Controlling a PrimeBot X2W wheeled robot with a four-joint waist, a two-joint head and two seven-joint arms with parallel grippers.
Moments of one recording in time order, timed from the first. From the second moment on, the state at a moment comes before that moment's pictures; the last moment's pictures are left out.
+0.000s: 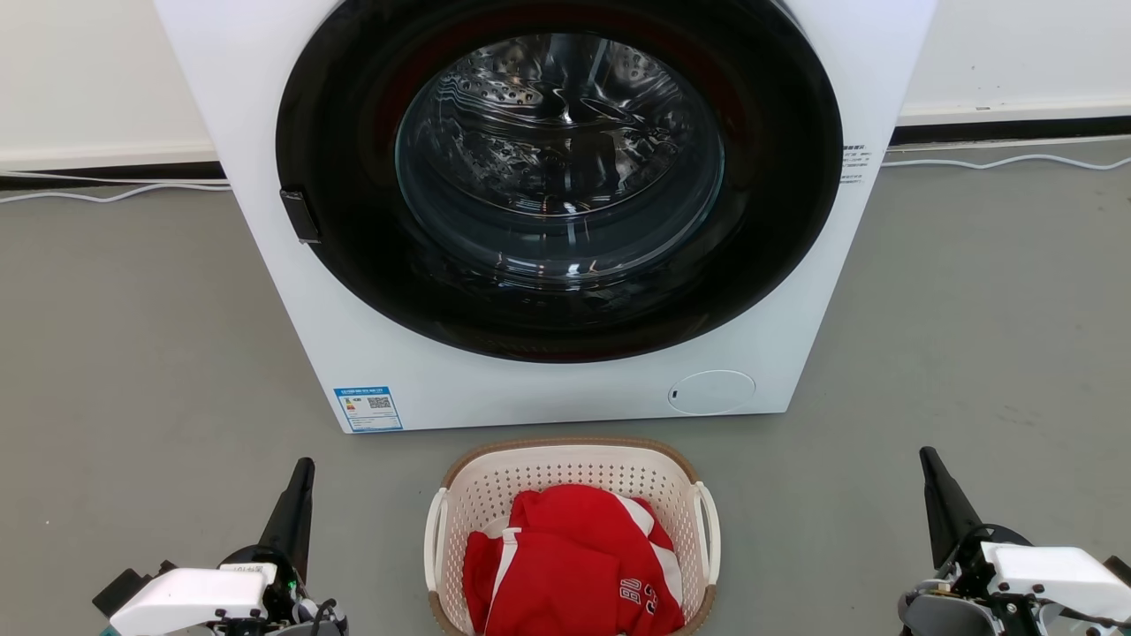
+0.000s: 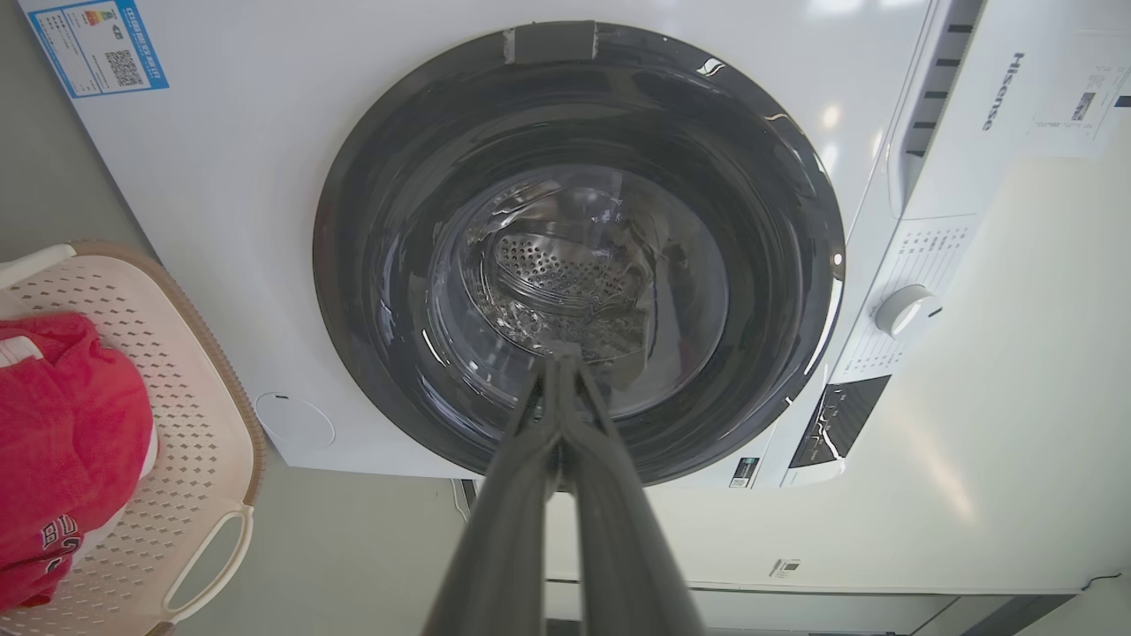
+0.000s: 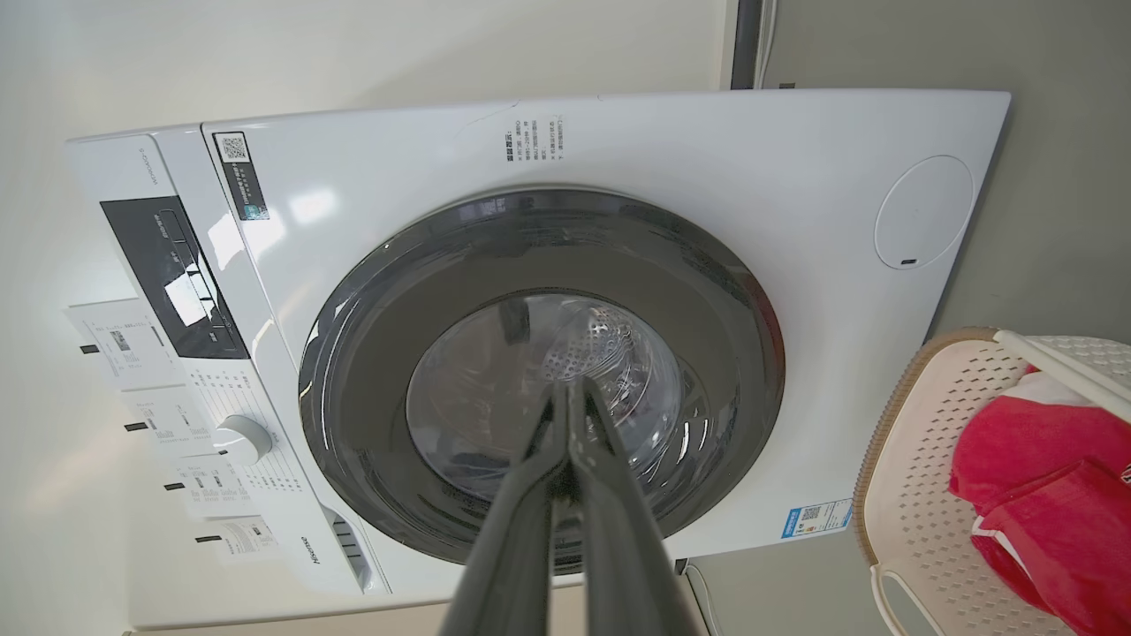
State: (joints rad) left arm -0.05 0.04 0.09 0.28 -1.60 -0.12 0.11; right arm -0.05 -0.05 -0.12 0.27 1.62 0.12 0.09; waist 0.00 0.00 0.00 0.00
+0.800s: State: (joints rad) left arm -0.05 0.04 0.09 0.28 -1.60 -0.12 0.11; right arm -0.05 -0.05 -0.12 0.27 1.62 0.12 0.09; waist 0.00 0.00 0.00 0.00
